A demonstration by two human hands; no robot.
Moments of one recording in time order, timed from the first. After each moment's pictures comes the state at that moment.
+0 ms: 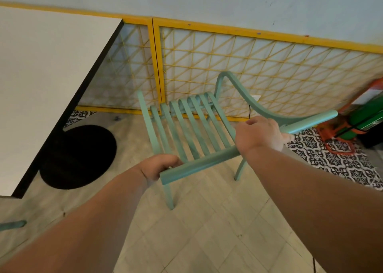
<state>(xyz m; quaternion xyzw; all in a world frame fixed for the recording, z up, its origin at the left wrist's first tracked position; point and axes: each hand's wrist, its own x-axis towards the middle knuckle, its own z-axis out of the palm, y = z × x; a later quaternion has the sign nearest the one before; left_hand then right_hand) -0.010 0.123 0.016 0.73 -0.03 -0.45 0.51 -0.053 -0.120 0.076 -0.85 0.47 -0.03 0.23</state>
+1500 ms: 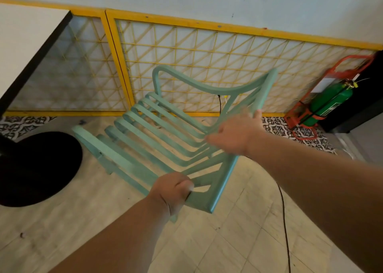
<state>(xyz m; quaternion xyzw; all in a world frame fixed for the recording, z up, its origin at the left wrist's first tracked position) -0.095 0.012 -0.035 0.85 -0.23 -0.29 0.38 -0.093 -0.184 0.106 -0.96 0.18 0.23 -0.04</state>
